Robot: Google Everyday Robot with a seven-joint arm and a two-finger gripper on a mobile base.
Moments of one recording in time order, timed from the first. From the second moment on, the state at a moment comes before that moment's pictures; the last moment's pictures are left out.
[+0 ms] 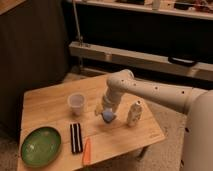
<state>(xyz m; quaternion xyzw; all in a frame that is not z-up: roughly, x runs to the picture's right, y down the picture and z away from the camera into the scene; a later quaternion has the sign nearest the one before) -0.002 0.123 0.811 -0.09 -0.36 -0.73 0.58</state>
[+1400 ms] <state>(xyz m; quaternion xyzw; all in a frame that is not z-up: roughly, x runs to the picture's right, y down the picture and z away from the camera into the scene) -0.037 0.203 0.764 -0.20 -0.31 -0.73 0.57</state>
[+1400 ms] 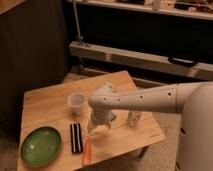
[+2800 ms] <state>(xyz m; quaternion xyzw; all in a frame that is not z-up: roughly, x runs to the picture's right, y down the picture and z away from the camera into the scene) -0.090 0.292 0.741 -0.23 -0.41 -0.72 0.51</state>
